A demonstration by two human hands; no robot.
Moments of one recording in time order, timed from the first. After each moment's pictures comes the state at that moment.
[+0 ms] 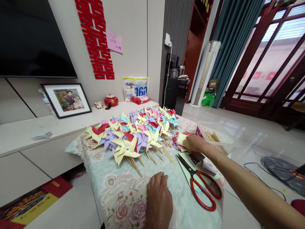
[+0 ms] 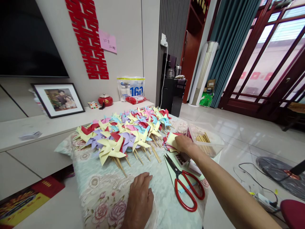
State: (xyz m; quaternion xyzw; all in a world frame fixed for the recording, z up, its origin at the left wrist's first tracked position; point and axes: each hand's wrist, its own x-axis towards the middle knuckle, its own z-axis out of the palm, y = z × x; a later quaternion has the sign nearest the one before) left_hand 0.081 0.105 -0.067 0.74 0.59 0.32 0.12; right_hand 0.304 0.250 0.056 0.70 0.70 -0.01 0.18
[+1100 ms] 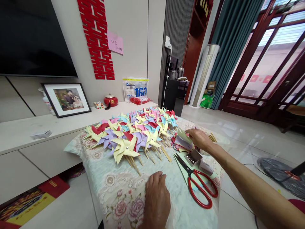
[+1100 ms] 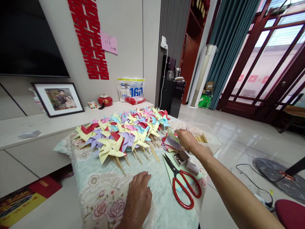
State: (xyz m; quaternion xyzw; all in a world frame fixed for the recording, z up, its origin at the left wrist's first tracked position) left_hand 0.074 0.105 -0.059 0.76 0.57 0.29 0.12; right_hand 0.329 0.238 0.077 0.64 0.76 0.09 0.02
